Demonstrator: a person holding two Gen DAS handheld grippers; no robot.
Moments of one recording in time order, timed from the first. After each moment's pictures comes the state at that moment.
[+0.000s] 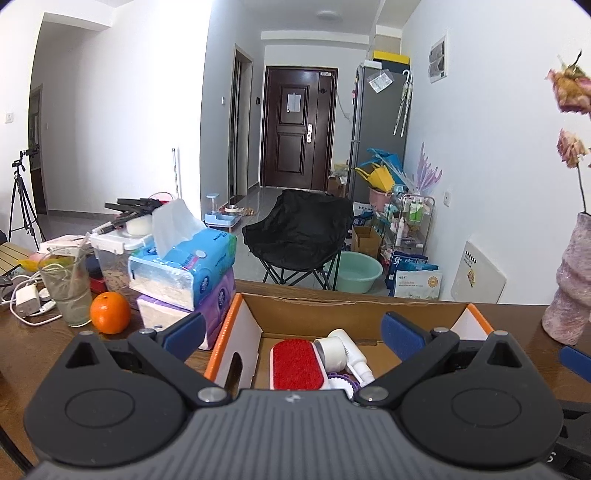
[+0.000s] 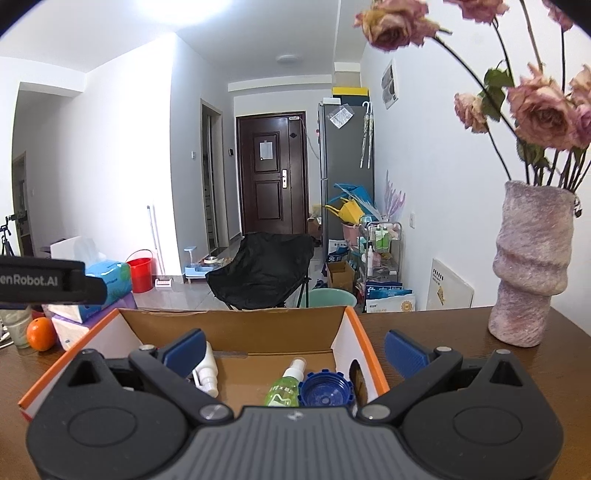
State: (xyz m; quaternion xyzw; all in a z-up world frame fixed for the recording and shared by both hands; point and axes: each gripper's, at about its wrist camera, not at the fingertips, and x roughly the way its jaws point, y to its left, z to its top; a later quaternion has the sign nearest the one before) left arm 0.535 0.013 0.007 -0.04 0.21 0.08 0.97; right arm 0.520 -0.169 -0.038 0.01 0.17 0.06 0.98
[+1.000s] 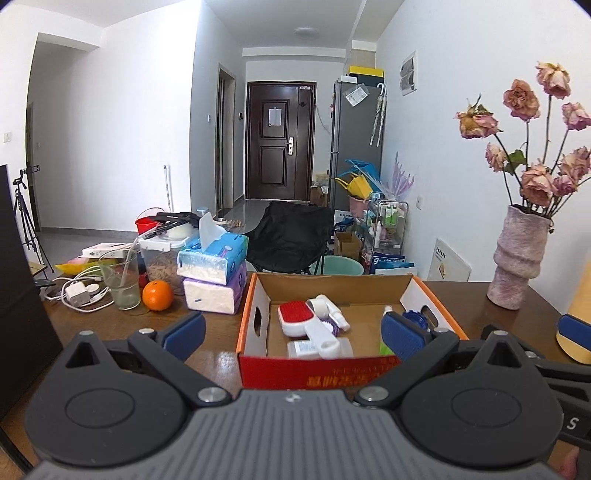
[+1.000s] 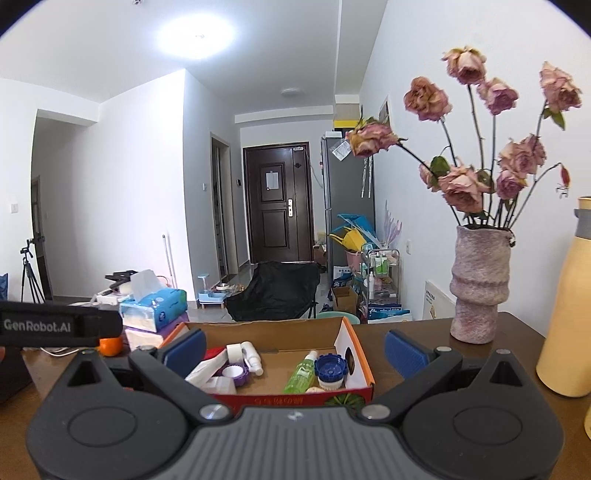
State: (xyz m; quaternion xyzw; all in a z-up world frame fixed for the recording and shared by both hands) left arm 0.349 0.003 0.054 -0.02 0.20 0.05 0.98; right arm 0.336 -0.178 0.023 0.03 0.12 0.07 0.99
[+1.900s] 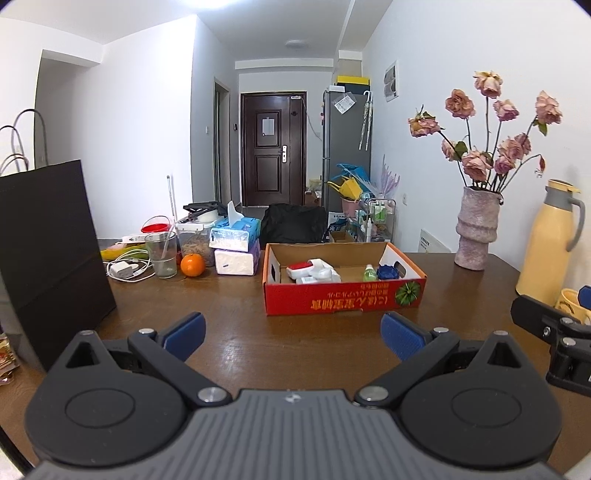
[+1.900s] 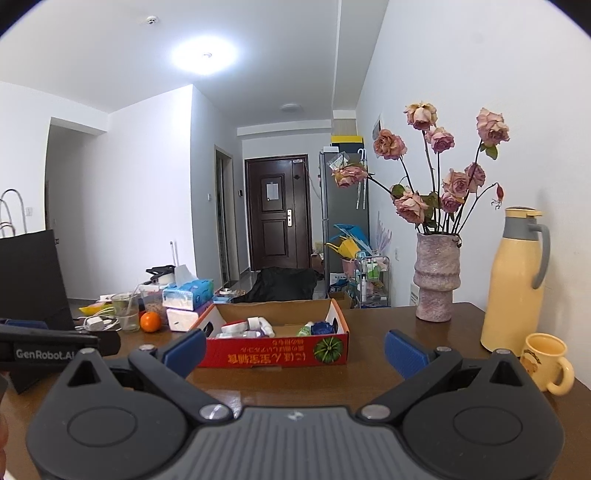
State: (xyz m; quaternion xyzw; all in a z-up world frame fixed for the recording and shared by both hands) left arm 0.139 0.000 0.049 0.00 0.18 0.04 0.98; right arm 0.119 -0.193 0.035 0.02 0.10 0.07 0.99
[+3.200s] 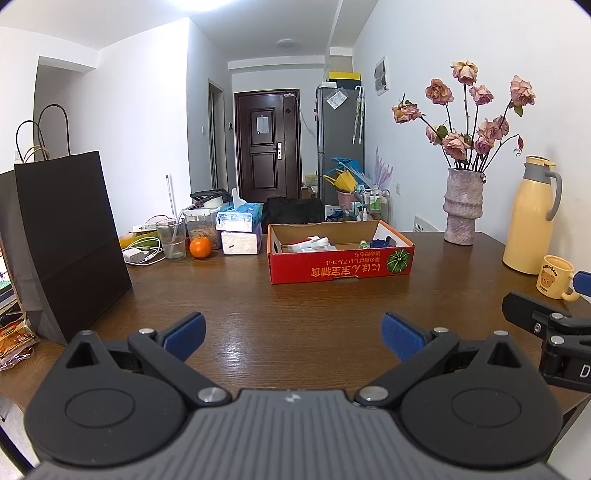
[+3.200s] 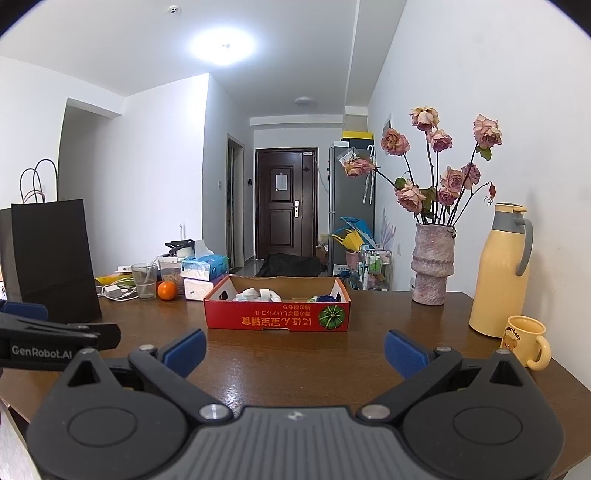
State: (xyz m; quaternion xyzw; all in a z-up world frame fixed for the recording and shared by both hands) left arm 0.069 0.000 0.027 0.01 0.19 0.03 0.98; right arm 0.038 -0.186 0.014 -0.01 0.12 0.07 0.99
